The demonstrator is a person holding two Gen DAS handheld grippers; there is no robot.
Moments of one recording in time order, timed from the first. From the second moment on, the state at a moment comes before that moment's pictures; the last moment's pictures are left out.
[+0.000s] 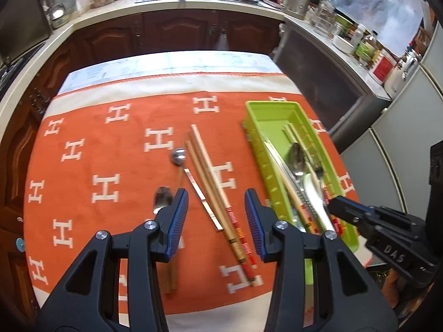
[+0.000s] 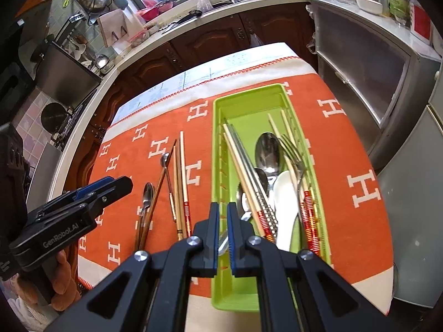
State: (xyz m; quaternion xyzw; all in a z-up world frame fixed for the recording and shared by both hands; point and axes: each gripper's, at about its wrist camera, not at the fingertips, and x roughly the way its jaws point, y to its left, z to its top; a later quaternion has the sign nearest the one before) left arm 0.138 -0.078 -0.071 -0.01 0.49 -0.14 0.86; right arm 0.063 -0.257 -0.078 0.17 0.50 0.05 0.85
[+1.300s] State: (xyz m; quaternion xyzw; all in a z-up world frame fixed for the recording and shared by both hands) left arm 0.166 -0.026 -0.179 0.04 0.57 -0.12 0.81; right arm 0.114 -0.171 -0.110 0.12 0.54 0.11 0.82
